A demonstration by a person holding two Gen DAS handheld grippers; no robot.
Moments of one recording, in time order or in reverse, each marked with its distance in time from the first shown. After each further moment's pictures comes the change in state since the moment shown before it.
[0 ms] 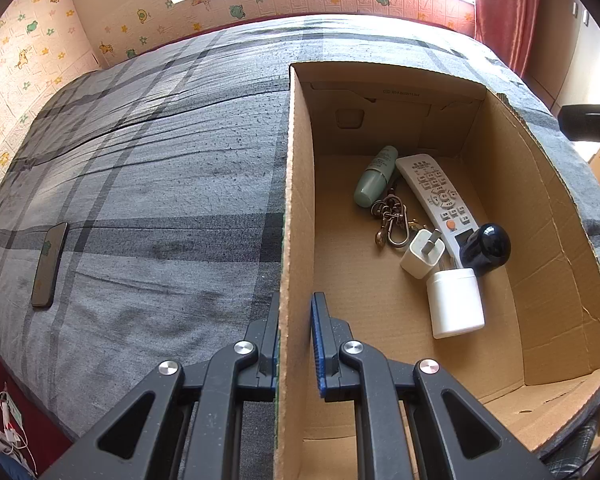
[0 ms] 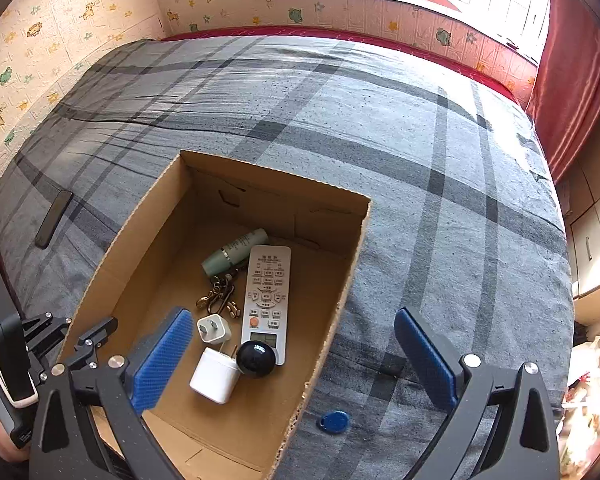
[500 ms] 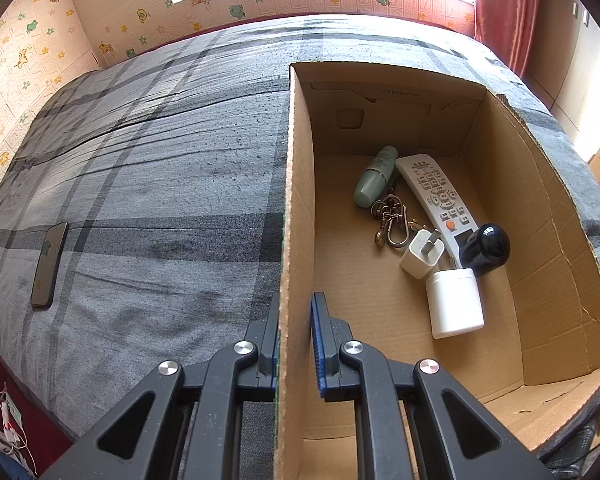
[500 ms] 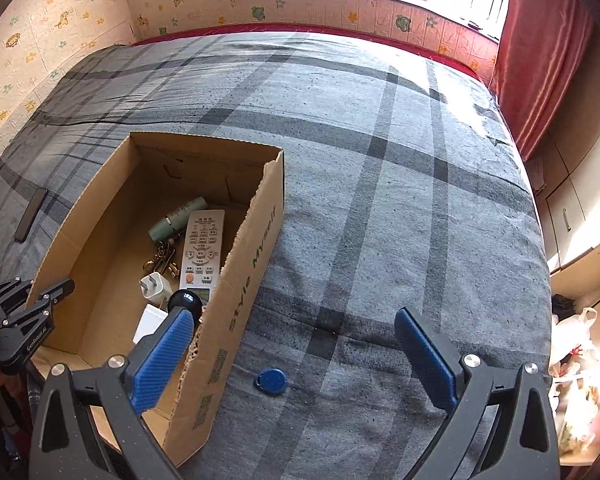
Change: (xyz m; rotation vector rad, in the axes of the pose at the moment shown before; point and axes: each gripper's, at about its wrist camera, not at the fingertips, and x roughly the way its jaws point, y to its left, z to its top) left arm 0.000 0.000 0.000 0.000 0.000 -0.001; right arm -0.011 -0.056 -0.051 0.055 0.000 -0.078
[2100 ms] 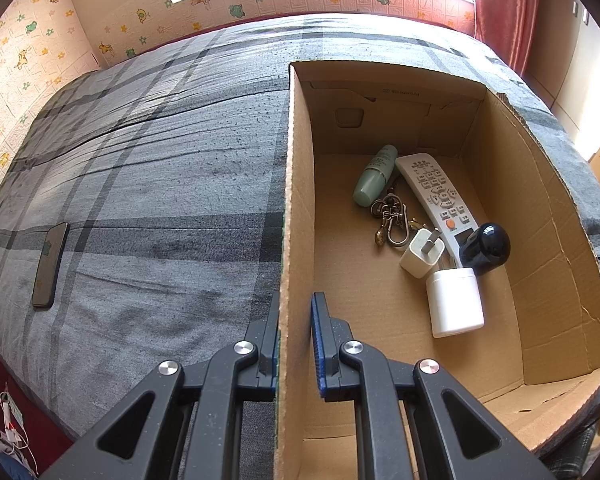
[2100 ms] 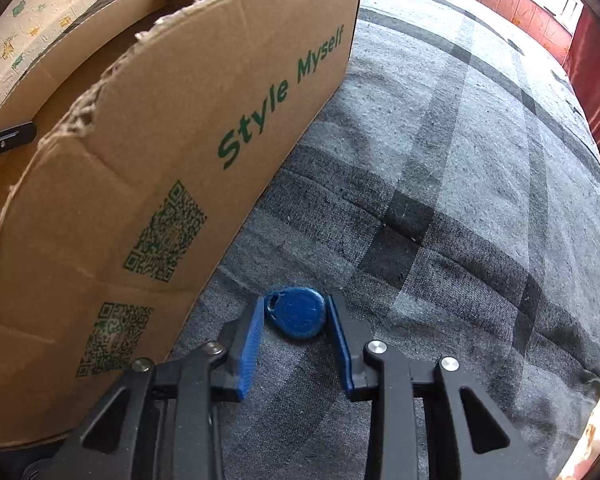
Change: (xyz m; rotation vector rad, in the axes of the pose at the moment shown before) left arm -0.001 -0.001 0.000 0.000 0.002 0.003; right arm 0.107 0.029 -0.079 -0.207 0.189 0.119
